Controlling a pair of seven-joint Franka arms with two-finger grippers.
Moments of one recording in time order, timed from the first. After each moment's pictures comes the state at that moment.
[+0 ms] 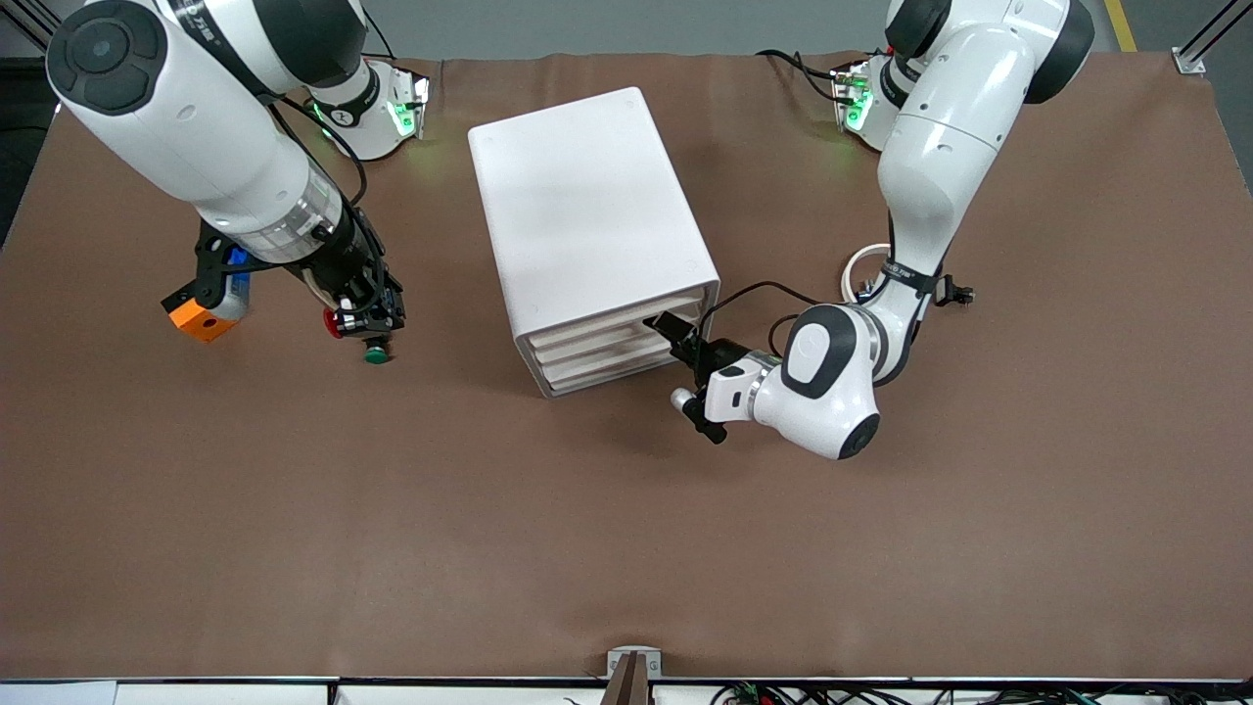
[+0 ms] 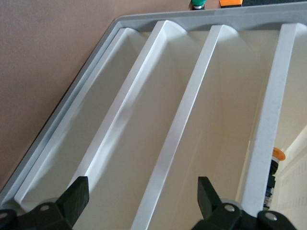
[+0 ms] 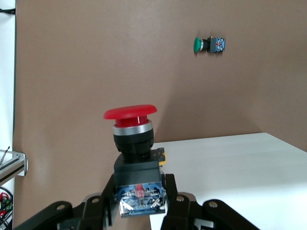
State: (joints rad) left arm -0.36 0.85 -0.11 -1.36 -0.93 1.70 0.51; right arm 0.44 0.22 -0.04 -1.38 0.09 1.65 1.78
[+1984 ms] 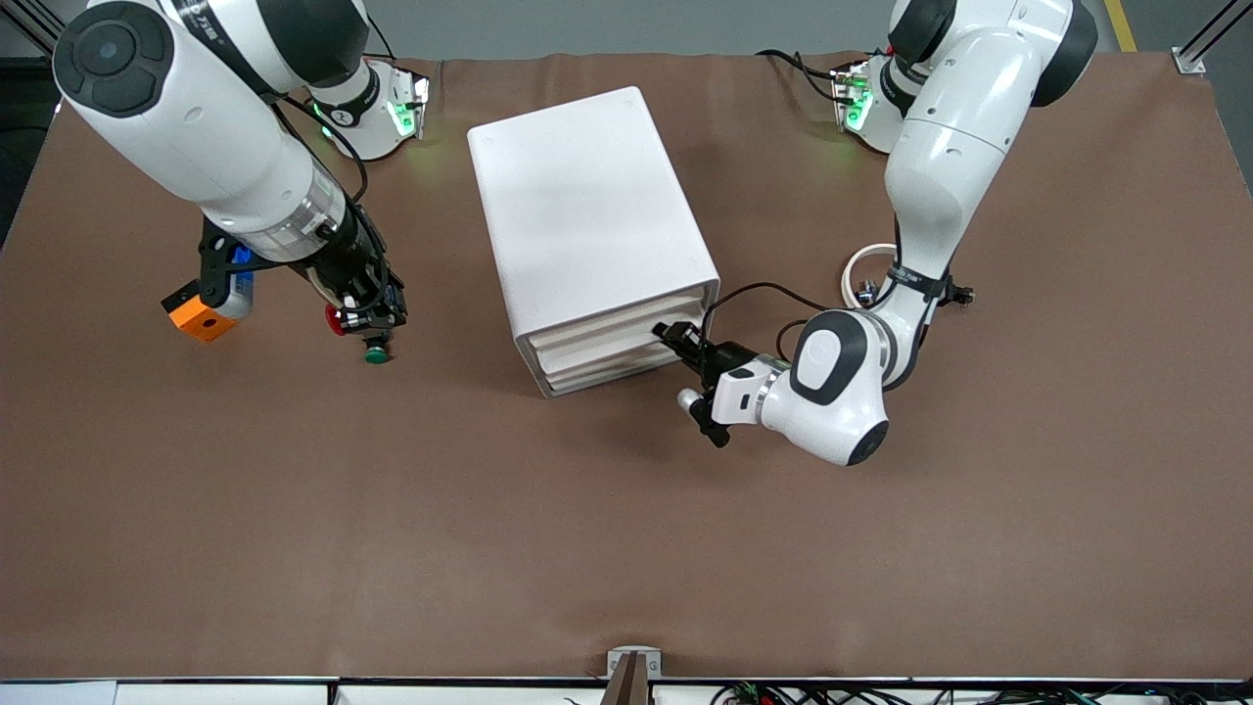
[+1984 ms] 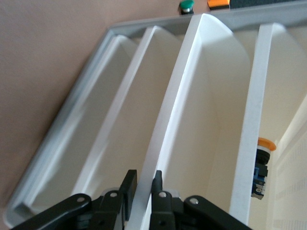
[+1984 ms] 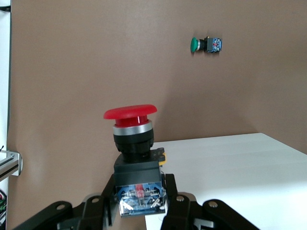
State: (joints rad) left arm -0.34 0.85 -0.11 -1.33 -0.93 1.68 0.58; right arm 0.44 0.22 -0.04 -1.38 0.09 1.64 1.78
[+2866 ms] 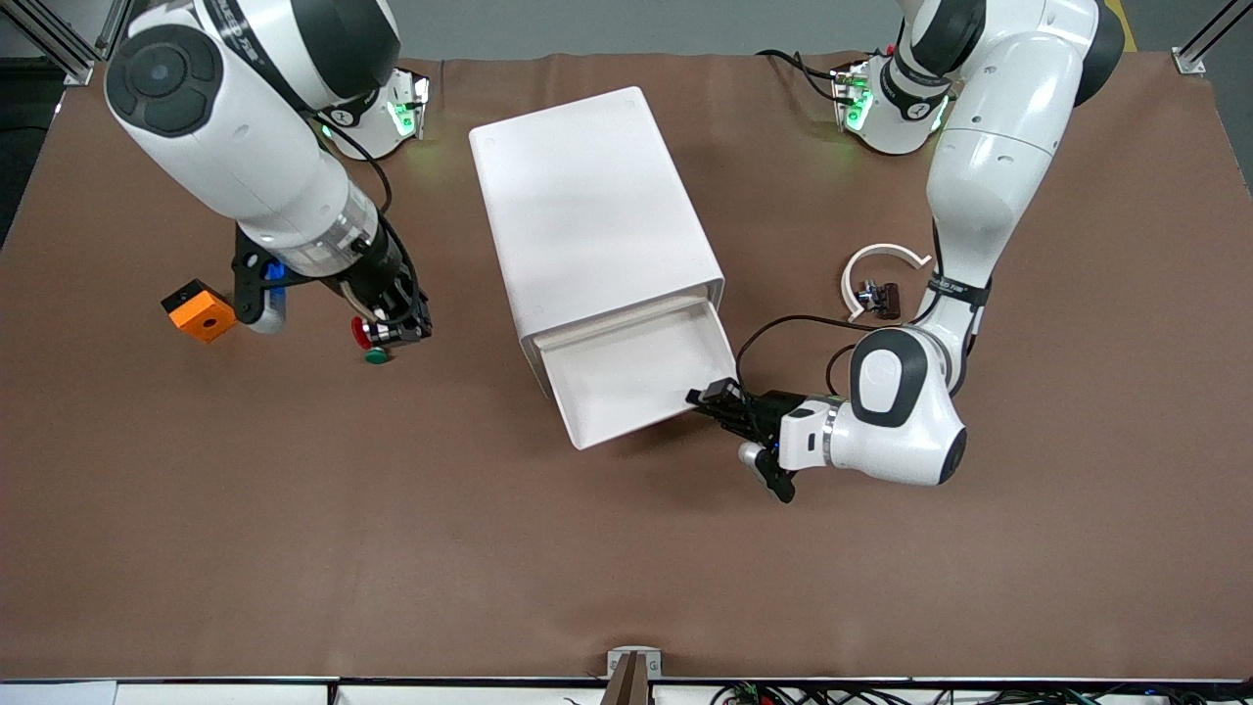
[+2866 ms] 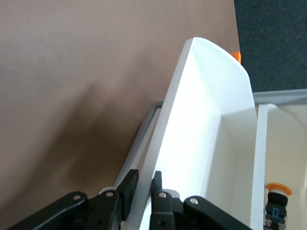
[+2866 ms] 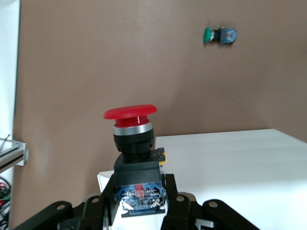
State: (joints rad) left arm -0.25 0.86 -0.11 -1.29 -0.94 1.87 0.64; right arm 0.47 0.32 -0.03 -1.29 0.09 1.67 1.79
